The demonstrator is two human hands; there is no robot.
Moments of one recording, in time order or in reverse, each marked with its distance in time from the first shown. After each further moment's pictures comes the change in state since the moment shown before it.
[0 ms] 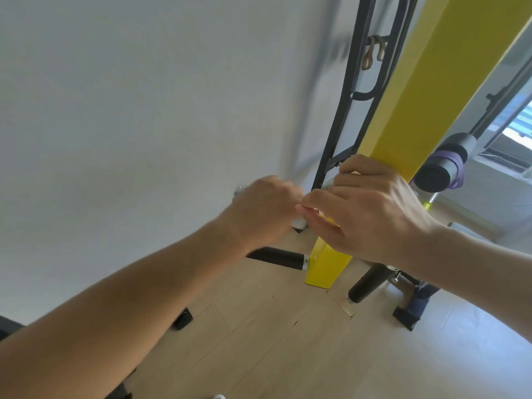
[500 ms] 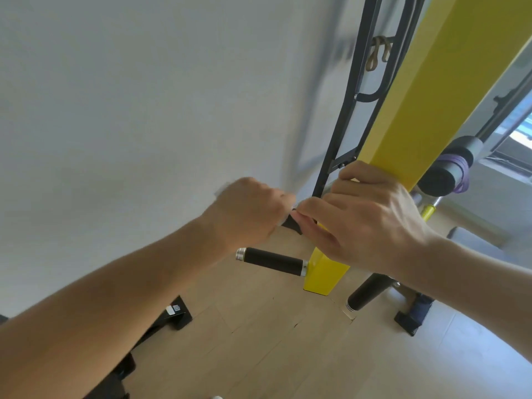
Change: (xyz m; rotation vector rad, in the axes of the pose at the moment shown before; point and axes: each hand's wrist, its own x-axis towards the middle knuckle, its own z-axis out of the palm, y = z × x) left_hand -0.006 -0.013 -0.010 0.164 -0.238 -0.073; right_hand -0.002 -0.001 0.004 -0.004 0.056 -0.027
